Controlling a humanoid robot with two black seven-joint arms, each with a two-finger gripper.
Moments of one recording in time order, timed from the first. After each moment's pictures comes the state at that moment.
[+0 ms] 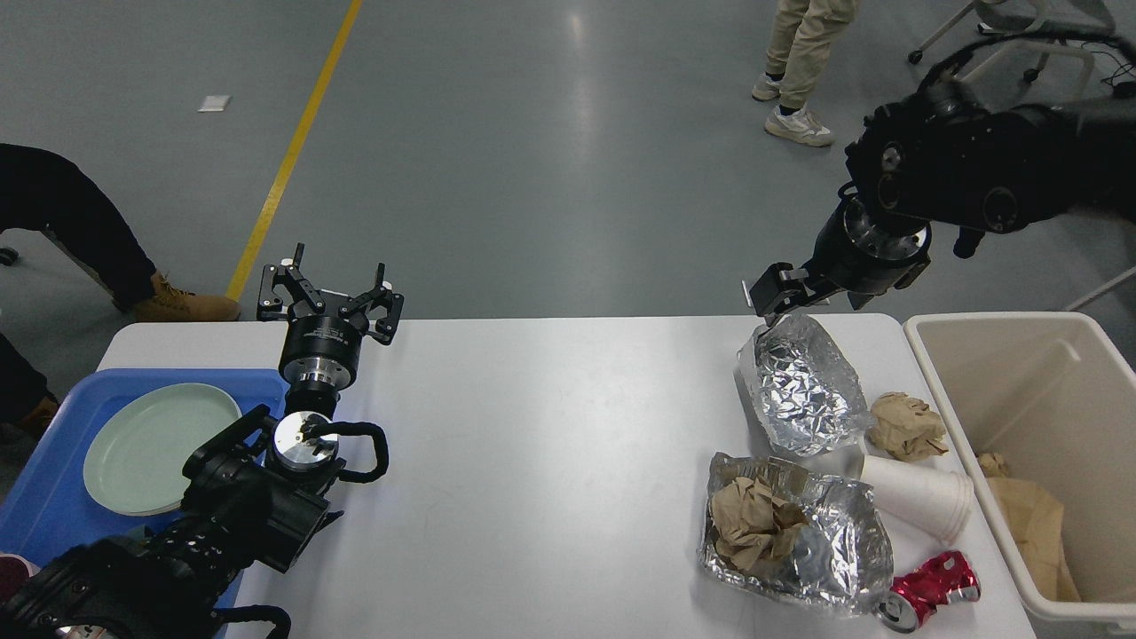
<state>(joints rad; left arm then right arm) -0.73 -0.04 -1.03 -0.28 -0.23 -0.53 -0.39 1.81 -0.23 -1.05 1.02 -0.44 0.59 -0.06</state>
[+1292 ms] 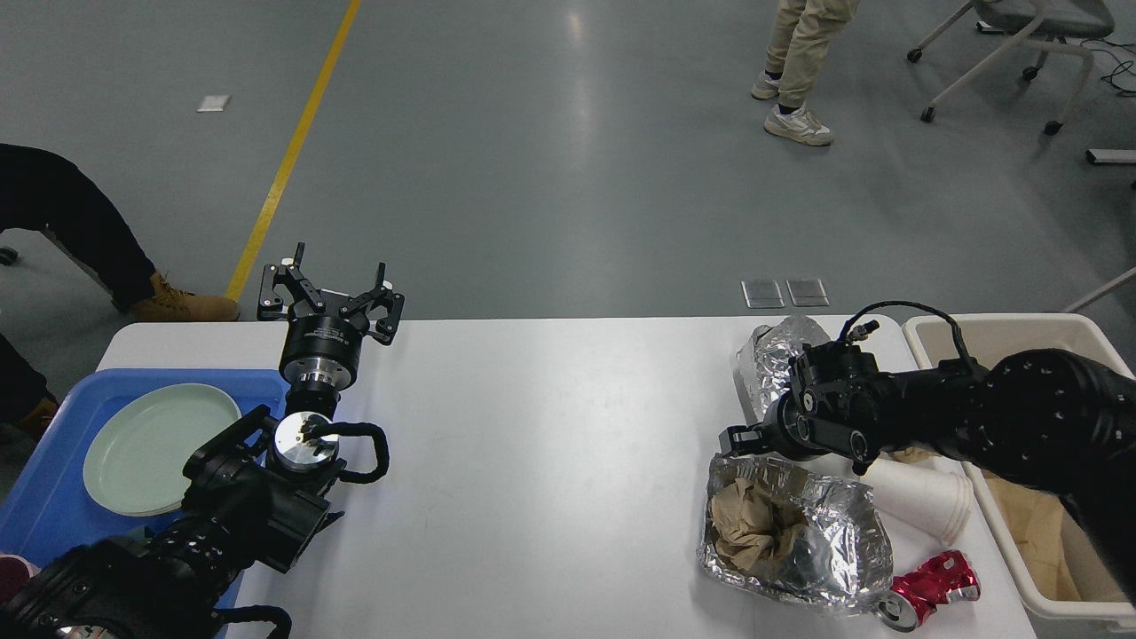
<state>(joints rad) -0.73 -0.04 -1.03 -0.28 -0.23 -0.53 -0.39 1.20 -0.05 -1.01 0.64 -0.44 0.32 -0.07</state>
